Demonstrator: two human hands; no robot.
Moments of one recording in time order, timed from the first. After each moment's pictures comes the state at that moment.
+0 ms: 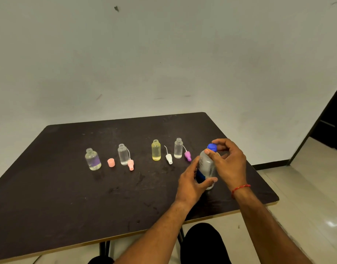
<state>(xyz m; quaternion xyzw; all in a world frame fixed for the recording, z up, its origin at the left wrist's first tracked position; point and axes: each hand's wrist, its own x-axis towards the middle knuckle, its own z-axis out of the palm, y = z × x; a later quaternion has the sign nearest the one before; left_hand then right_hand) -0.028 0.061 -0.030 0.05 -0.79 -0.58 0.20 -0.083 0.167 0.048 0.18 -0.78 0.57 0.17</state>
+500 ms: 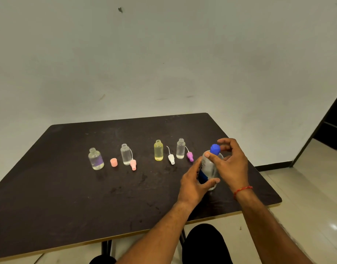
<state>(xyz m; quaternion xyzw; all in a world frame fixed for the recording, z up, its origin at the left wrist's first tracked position) -0.028 0.061 -0.028 0.06 -0.80 -0.57 0.19 -0.081 0.167 0.048 0.17 -0.79 0.57 0.16</state>
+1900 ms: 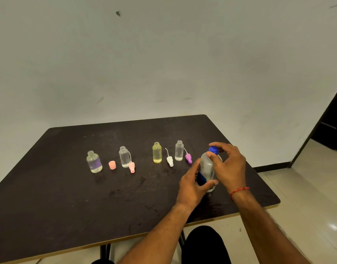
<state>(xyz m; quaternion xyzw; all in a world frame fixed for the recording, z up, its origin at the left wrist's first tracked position) -0.028 0.064 -0.028 0.07 -0.80 -0.57 0.19 -0.082 0.166 0.048 0.20 -0.82 0.51 0.19</state>
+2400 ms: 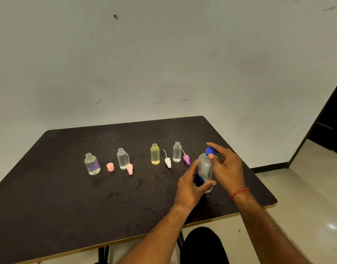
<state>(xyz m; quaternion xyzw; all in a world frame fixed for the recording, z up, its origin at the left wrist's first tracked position) -0.029 0.063 -0.029 0.06 -0.80 -0.57 0.18 -0.082 0.174 0.049 0.20 -0.82 0.51 0.14</state>
